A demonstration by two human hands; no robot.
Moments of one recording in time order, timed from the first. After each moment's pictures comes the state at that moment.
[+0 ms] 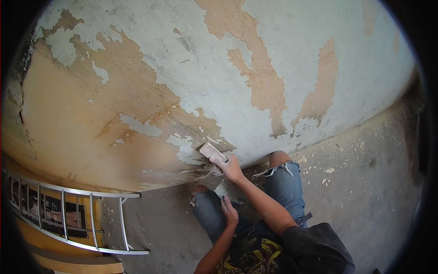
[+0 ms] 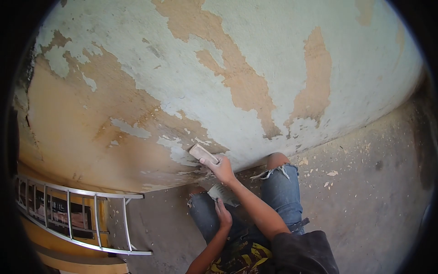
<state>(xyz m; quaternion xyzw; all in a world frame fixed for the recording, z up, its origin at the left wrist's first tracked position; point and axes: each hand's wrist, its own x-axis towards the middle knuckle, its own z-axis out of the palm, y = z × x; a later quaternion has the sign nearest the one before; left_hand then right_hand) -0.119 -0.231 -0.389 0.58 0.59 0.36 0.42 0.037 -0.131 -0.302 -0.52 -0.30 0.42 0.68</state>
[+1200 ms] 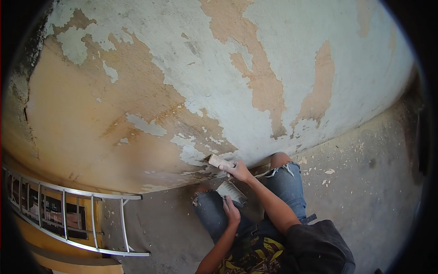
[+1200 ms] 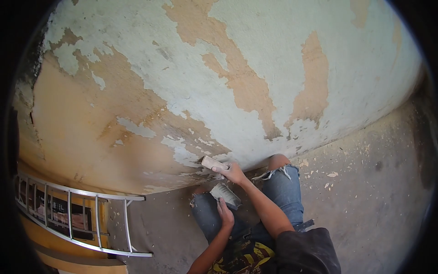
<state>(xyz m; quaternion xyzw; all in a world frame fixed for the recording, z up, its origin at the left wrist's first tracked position) -0.117 -0.226 -0.391 0.57 0.57 0.38 0.44 0.052 -0.140 -0.357 -0.50 -0.37 0.49 0.62</state>
